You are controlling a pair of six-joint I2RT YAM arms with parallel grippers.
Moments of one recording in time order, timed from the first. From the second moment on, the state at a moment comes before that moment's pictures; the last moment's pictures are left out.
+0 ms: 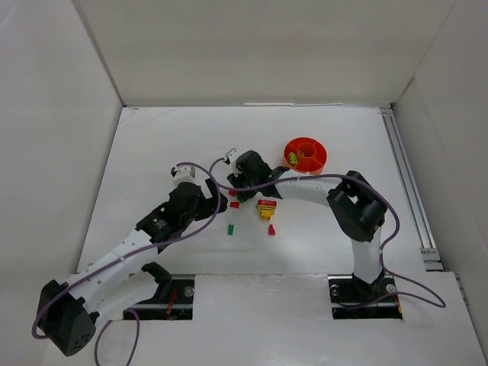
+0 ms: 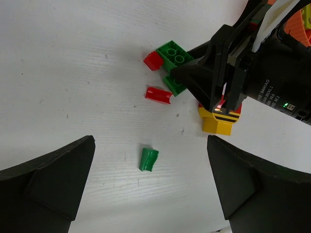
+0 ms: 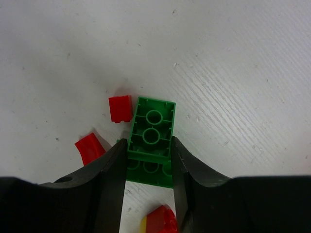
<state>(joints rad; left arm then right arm) -0.65 0.86 0.57 -0.34 -0.24 -0.79 0.83 1.98 1.34 -0.17 0.04 0.01</state>
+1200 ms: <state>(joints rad) -0.64 0.99 0.59 -0.29 -0.23 -0.77 0.45 1.47 1.18 -0.53 0.20 -0.04</state>
